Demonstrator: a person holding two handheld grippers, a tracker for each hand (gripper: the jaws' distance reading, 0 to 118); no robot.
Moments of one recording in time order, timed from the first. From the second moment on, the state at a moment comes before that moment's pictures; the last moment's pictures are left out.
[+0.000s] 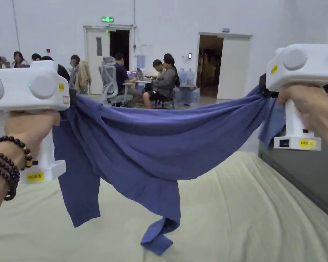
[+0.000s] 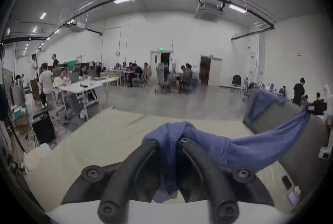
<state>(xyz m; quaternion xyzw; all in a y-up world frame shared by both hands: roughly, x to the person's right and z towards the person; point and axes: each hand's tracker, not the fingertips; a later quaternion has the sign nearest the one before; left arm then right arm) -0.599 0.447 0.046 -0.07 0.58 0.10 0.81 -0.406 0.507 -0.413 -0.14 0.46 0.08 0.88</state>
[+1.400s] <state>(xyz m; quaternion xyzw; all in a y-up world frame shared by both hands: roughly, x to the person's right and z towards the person) -0.380 0.128 0.158 -0.32 0.47 0.20 0.80 -0.181 0.117 -0.337 -0.31 0.50 0.25 0.77</state>
